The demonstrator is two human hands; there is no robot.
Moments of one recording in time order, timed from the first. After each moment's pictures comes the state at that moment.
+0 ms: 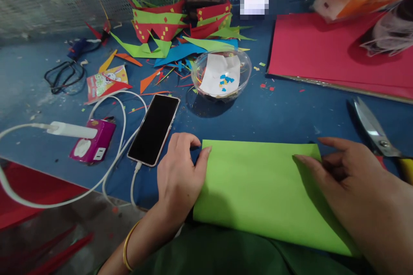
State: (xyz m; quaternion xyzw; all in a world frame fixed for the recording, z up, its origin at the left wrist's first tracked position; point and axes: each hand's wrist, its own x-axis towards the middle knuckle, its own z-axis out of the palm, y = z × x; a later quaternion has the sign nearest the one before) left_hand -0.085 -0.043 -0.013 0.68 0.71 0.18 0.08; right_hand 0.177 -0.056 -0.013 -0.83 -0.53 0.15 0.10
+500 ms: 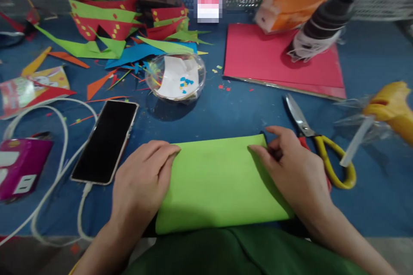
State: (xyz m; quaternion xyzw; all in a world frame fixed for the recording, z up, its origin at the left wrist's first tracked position) left_hand -0.096 -0.031 -0.012 0.83 0.53 0.17 0.05; right_hand 0.178 -0.055 -0.018 -0.79 -0.57 0.15 0.17
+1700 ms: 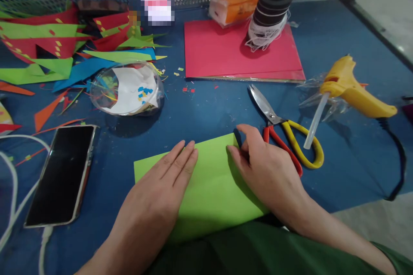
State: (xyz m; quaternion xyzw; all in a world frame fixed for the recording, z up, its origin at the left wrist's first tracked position) left_hand -0.053 -0.024 -0.011 0.96 0.27 0.04 0.01; right_hand 0.176 -0.065 -0.014 -0.75 -0.64 0.09 0.13
